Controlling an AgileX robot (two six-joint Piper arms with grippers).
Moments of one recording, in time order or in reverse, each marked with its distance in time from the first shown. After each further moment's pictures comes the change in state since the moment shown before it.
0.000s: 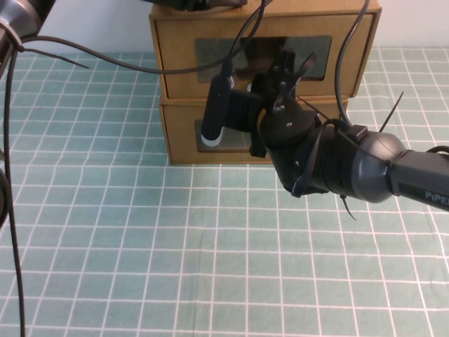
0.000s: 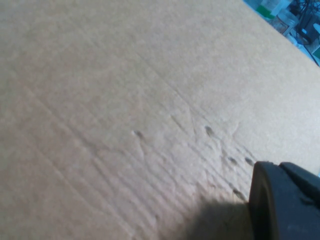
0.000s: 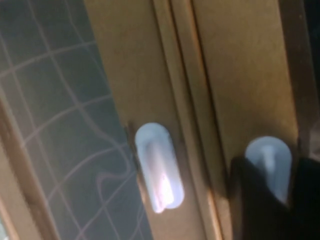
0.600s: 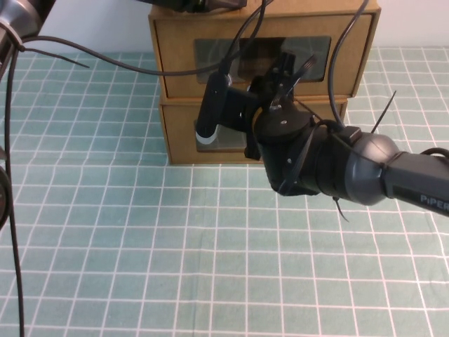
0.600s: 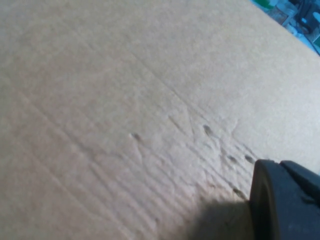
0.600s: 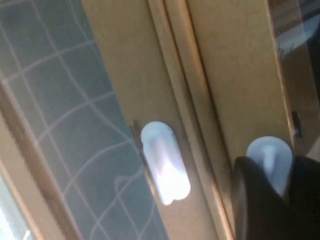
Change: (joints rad) right arm 0.033 -0.002 -0.018 0.131 0.043 -0.050; left arm 0.010 0.023 -0.015 0.020 0.023 0.023
